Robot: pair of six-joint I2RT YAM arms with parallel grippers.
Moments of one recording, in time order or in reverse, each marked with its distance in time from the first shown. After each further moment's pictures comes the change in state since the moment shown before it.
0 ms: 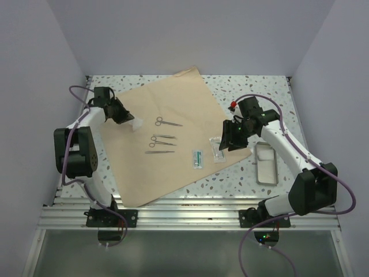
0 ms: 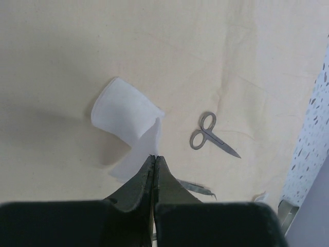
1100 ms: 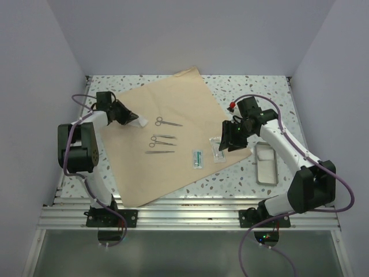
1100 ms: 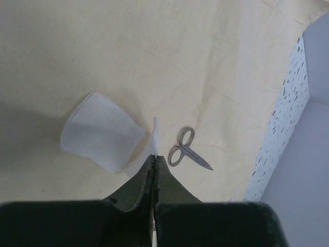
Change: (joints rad) left arm 0.003 0.084 -0.053 0.216 0.098 -0.192; right arm 0.000 0.019 0.000 0.000 0.000 -0.015
